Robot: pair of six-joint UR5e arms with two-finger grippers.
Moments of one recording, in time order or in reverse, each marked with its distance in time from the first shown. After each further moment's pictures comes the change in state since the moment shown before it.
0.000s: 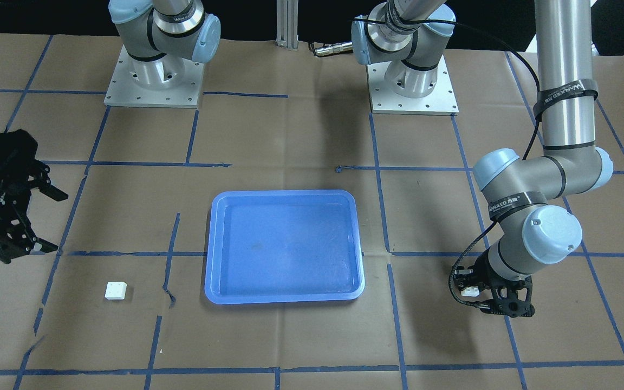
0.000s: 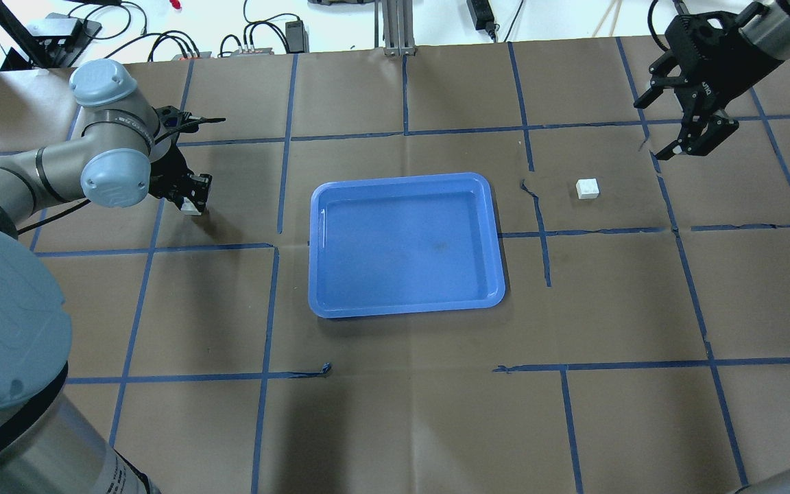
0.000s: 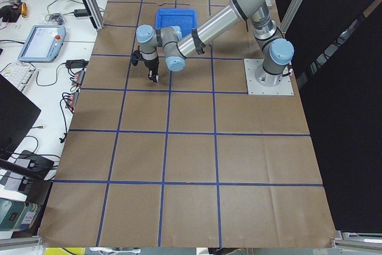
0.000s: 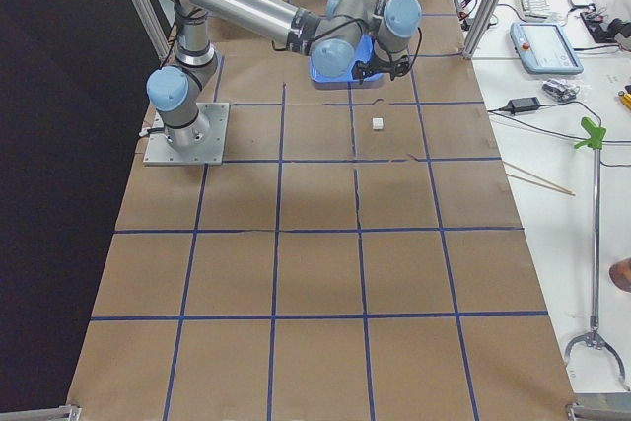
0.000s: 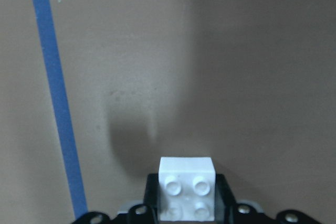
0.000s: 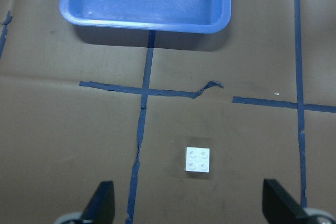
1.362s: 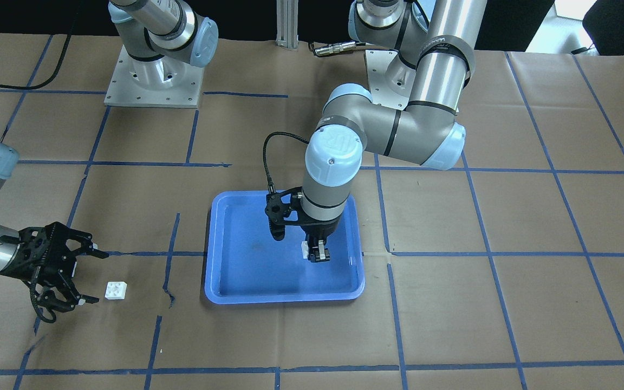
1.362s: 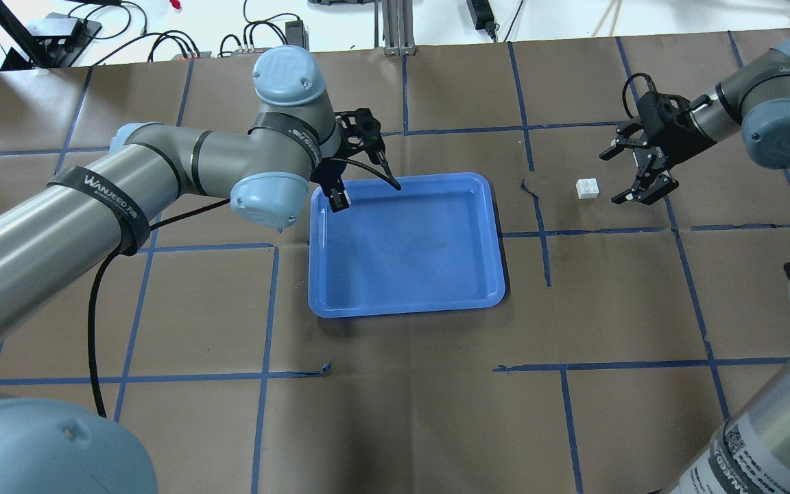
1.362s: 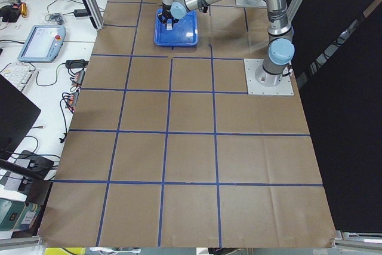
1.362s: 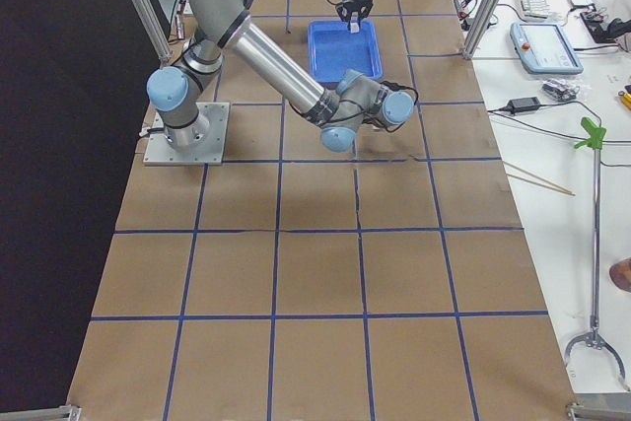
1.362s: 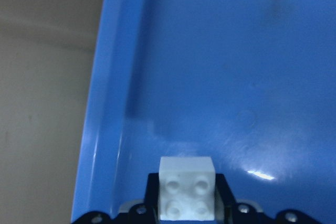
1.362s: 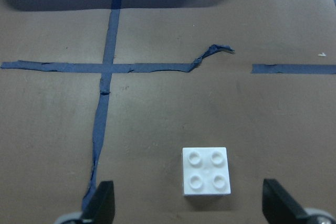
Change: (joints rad) left arm -0.551 0.073 -0.011 0.000 -0.081 0.763; right arm -0.041 0.231 0.155 -0.294 0.146 -0.006
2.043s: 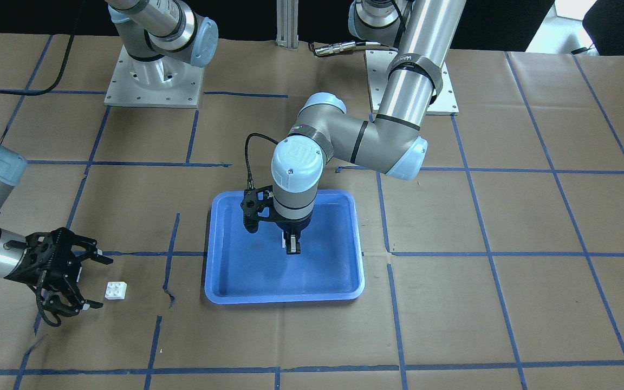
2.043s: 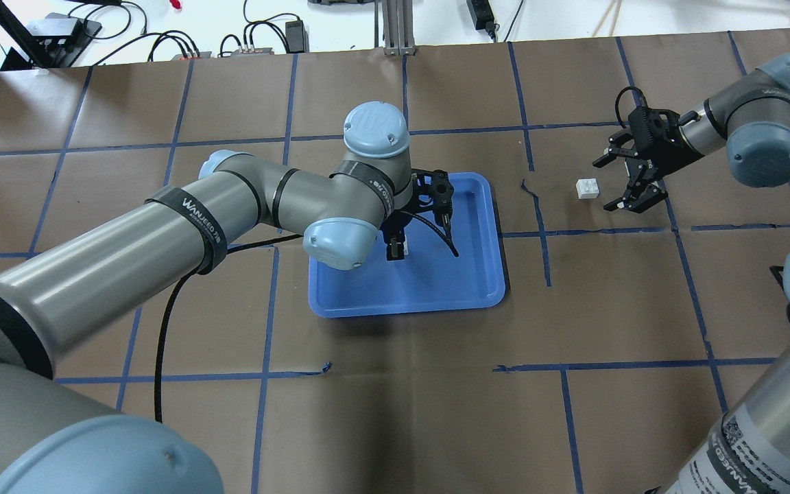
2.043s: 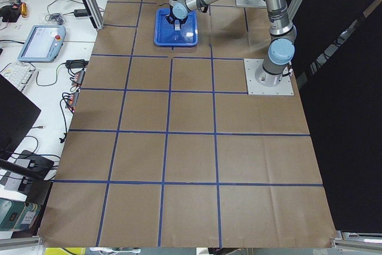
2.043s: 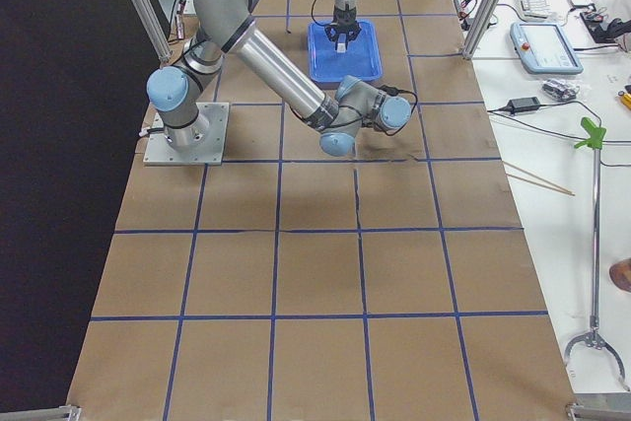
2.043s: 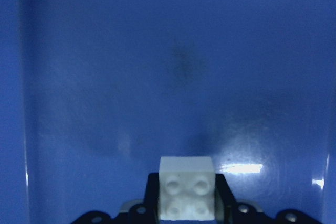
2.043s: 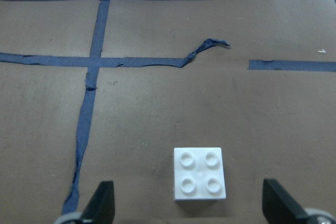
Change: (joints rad) left arm -0.064 -0.063 -0.015 0.002 -0.001 -0.007; right arm 0.001 0.025 0.011 -0.047 0.026 -0.004
